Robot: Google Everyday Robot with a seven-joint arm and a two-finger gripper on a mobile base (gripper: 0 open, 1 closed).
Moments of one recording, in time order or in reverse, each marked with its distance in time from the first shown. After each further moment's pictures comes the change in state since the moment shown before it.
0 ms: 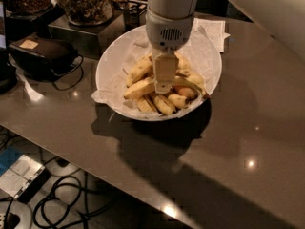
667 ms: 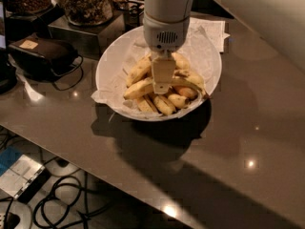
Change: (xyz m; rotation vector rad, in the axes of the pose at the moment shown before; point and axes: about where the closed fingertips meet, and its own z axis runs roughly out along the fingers) arm 0.000 -0.005 0.010 -0.005 0.024 0.009
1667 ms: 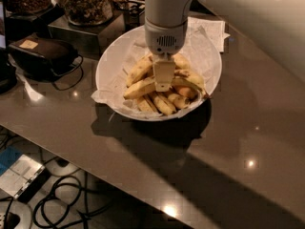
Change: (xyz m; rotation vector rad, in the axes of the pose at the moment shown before) arm 0.007 -0.013 0.020 -0.024 0.034 0.014
